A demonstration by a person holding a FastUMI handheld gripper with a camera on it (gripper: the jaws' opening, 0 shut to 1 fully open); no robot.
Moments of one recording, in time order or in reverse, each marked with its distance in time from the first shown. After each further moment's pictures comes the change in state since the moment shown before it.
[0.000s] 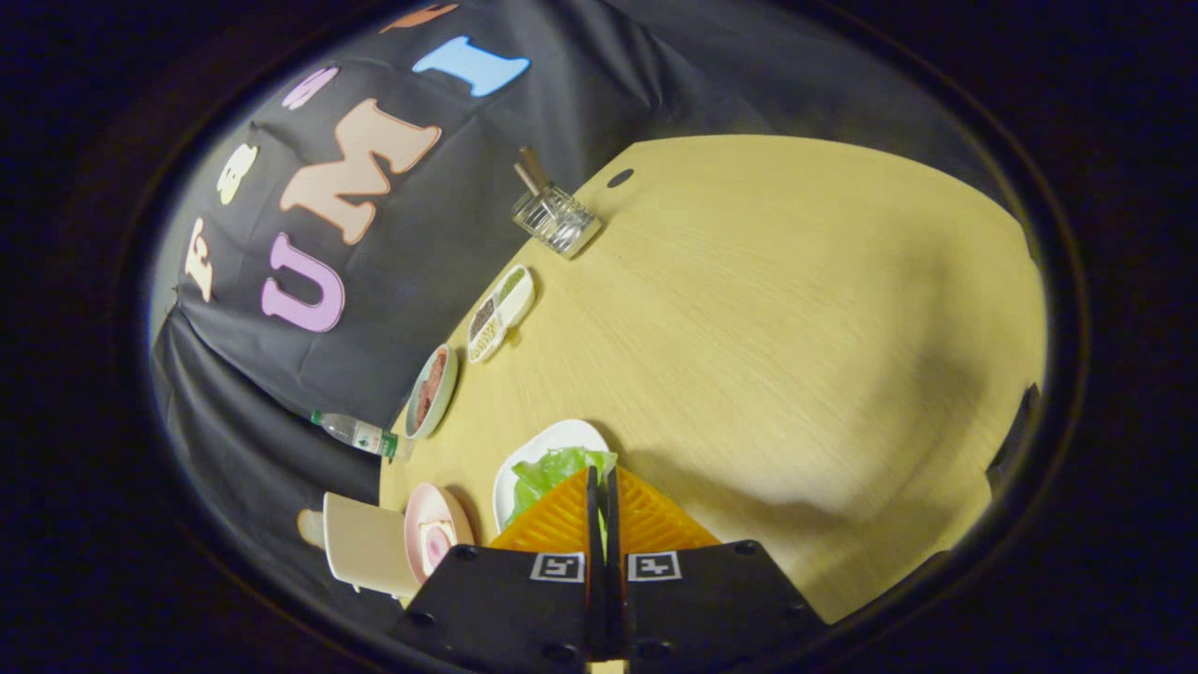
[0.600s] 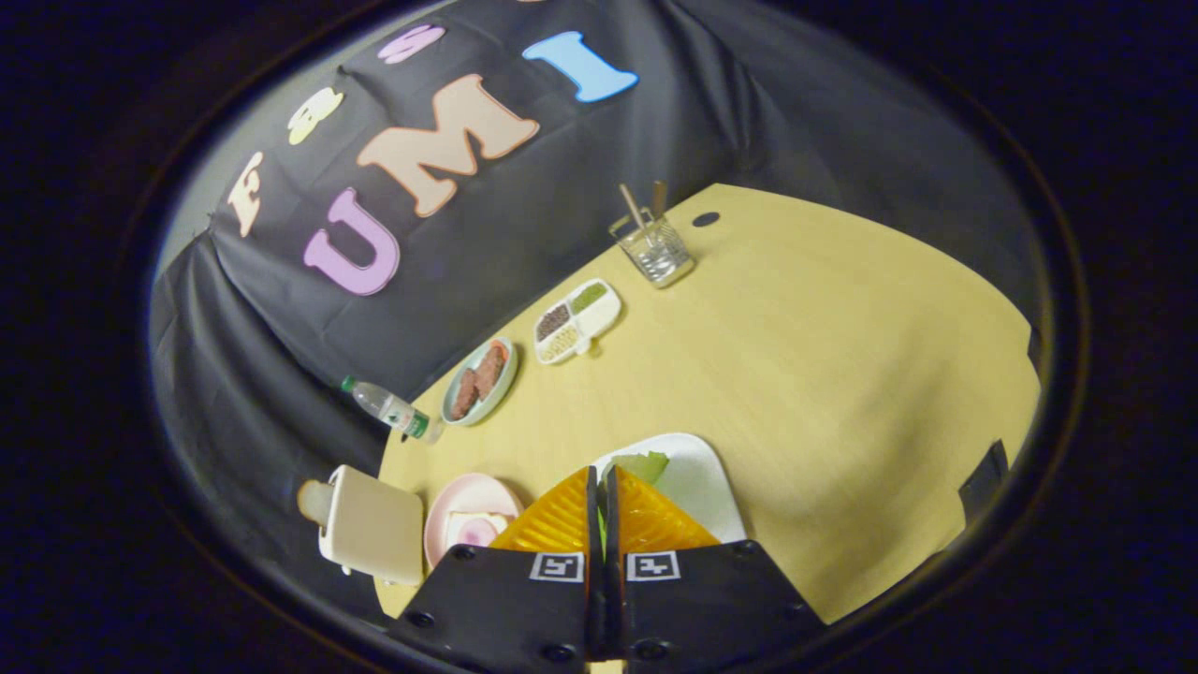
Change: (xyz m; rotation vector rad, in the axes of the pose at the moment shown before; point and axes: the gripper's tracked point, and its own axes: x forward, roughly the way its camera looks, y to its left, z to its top) arm -0.048 0.107 0.007 -0.183 -0.079 0.090
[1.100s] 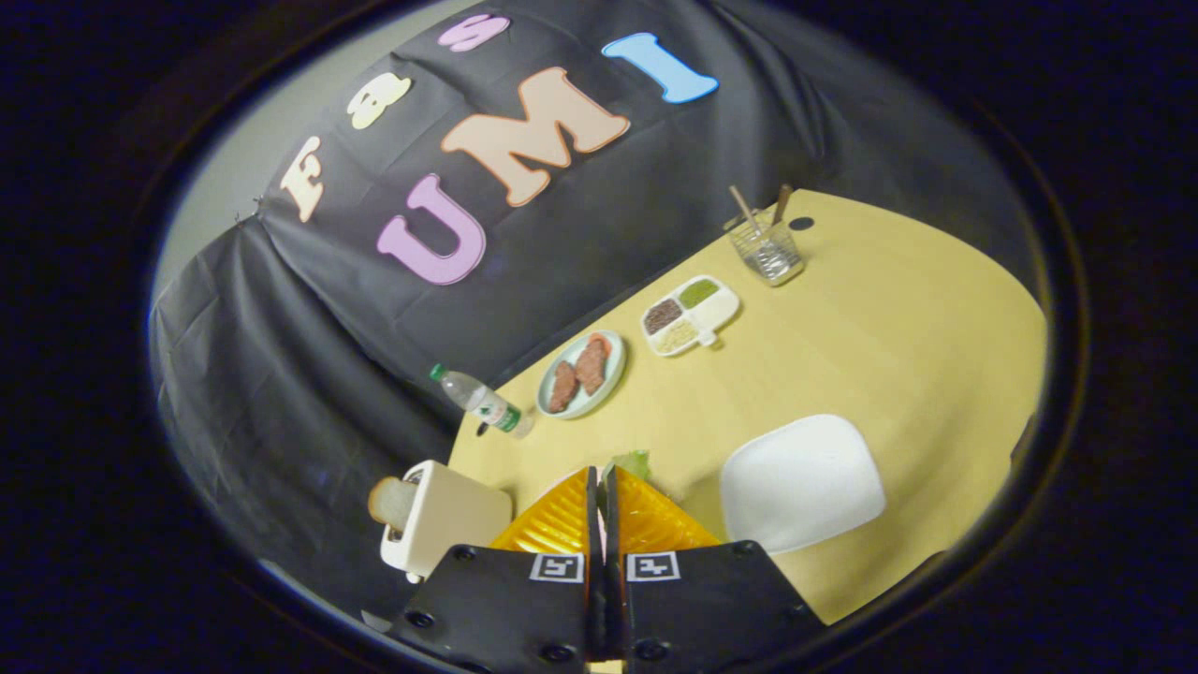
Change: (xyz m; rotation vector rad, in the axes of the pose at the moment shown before) arm -0.009 0.143 -0.035 0.000 0.018 0.182
